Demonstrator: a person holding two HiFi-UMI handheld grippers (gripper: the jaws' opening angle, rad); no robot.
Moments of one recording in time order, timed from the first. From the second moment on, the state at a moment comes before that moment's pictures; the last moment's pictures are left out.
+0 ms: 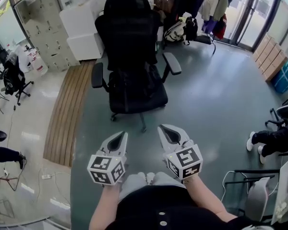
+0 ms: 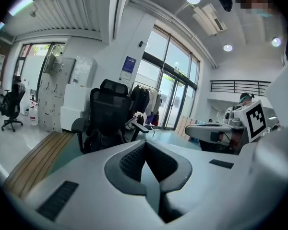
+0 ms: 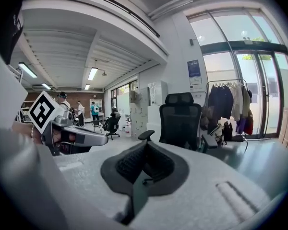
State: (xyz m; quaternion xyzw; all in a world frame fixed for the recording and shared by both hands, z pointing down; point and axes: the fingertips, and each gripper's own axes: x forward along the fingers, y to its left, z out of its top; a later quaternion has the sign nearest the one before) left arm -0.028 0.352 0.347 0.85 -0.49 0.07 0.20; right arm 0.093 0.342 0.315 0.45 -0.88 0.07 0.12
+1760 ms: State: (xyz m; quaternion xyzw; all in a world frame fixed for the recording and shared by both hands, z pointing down) left arm -0.104 0.019 0.397 0.87 -0.42 0.08 0.26; right arm -0.012 0.003 0.361 0.45 -0.88 0.11 0.12
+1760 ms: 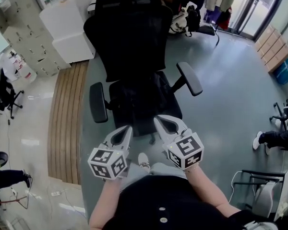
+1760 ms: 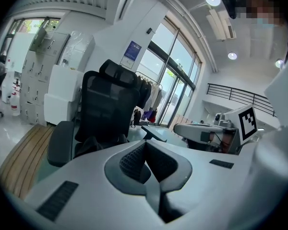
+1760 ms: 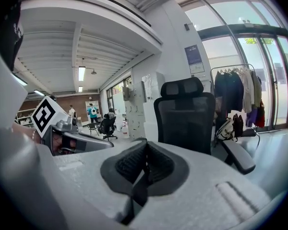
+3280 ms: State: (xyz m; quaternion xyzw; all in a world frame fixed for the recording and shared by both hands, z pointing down) left arm -0.025 -0.215 0.491 0.79 -0.48 0.07 0.38; right arm 0.075 -0.263 0.459 0.40 -0.88 0.18 0.20
